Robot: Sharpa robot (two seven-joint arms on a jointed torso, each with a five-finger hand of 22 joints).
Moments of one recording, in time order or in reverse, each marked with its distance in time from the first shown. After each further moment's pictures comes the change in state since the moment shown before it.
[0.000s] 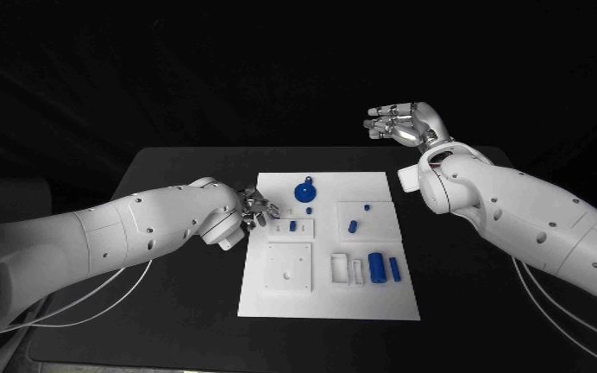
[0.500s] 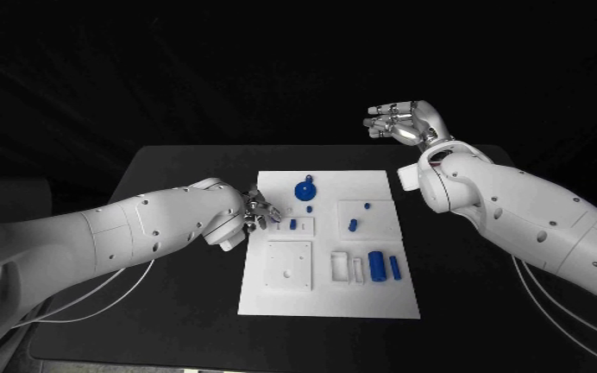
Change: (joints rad) left arm -0.009 0.017 0.000 -0.011 -0.063 0.033 -0.026; left_hand 0.003 0.003 0.004 -0.004 -0.002 0.000 0.000 -0.004 0.000 0.000 0.000 0.000 0.000 0.001 0.002 0.000 -0.001 0.000 0.000 0.000 0.000 0.000; right arm 0.000 0.001 0.000 0.003 0.000 0.001 0.000; right_hand 0.000 0.000 0.000 0.000 0.000 0.000 0.000 0.000 0.000 0.000 0.000 0.000 0.000 0.000 0.000 0.000 0.000 0.000 0.000 0.000 0.000 0.000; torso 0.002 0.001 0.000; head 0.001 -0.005
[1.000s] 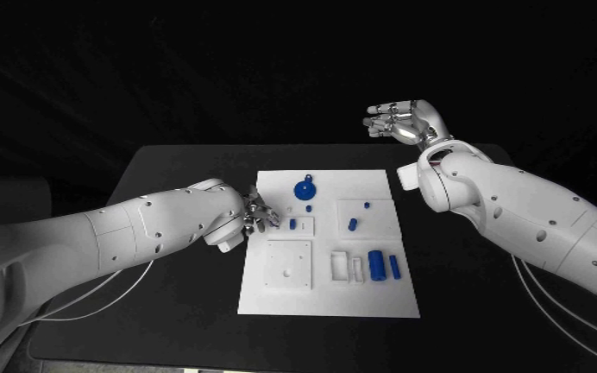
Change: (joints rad) left arm -0.009 0.011 0.000 -0.020 -0.035 0.042 -0.019; left_hand -0.005 0.006 0.002 -0.002 -0.002 0.000 0.000 0.002 0.000 0.000 0.000 0.000 0.000 0.000 0.000 -0.004 -0.003 0.000 0.000 0.000 0.000 0.000; right arm 0.000 0.000 0.000 0.001 0.000 0.000 0.000; right_hand 0.000 0.000 0.000 0.000 0.005 0.000 0.000 0.000 0.000 0.000 0.000 0.000 0.000 -0.003 0.003 0.000 0.000 0.000 0.000 0.000 0.000 0.000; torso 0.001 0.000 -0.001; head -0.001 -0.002
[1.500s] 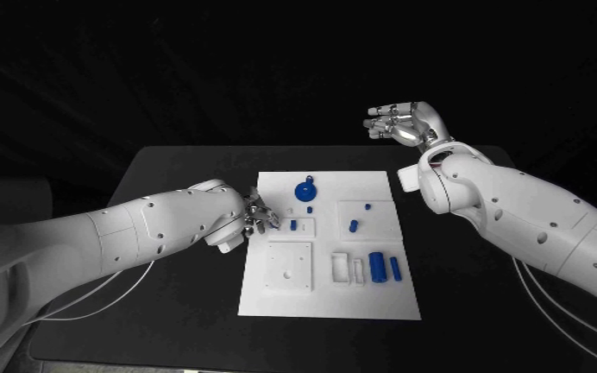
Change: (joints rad) left arm -0.001 0.007 0.001 -0.013 -0.014 0.011 -0.007; left_hand -0.003 0.005 0.000 0.000 -0.006 0.000 0.000 0.000 0.008 0.001 0.001 -0.005 0.002 0.000 0.000 0.000 -0.002 0.000 0.000 0.000 -0.004 0.001; right arm 0.000 0.000 0.000 0.001 0.000 0.000 0.000; right_hand 0.000 0.000 0.003 0.003 0.000 0.000 0.000 0.000 0.000 0.000 0.000 0.000 0.000 0.000 0.000 0.000 0.000 0.000 0.000 0.000 0.000 0.000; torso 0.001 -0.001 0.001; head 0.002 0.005
